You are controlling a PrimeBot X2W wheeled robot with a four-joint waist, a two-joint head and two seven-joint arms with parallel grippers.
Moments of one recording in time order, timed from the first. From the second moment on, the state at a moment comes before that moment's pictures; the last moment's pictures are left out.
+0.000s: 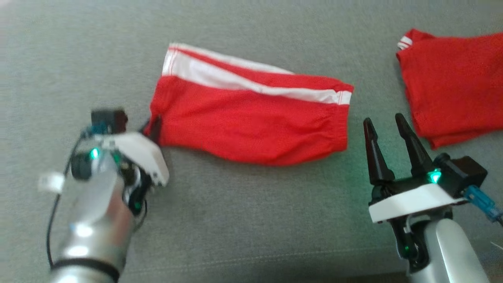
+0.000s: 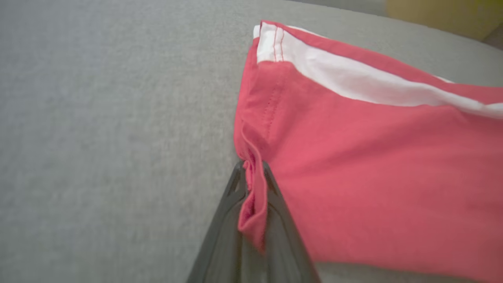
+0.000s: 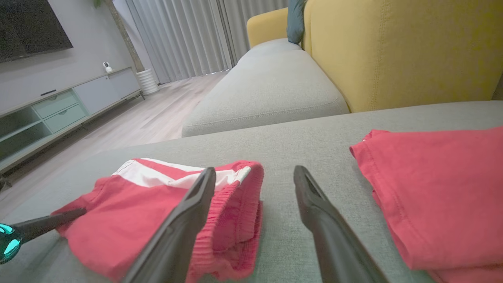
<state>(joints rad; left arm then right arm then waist) -0.68 0.12 -0.32 0.96 -0.37 -0.12 -0.08 -0.11 -0.05 0.12 0.04 0.24 0.13 -0.07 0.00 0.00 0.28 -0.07</state>
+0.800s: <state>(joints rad) -0.13 0.16 -0.25 0.23 -0.29 0.10 -0.25 0.01 -0.05 0.05 -0.03 0.16 0.13 0.01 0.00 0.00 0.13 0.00</state>
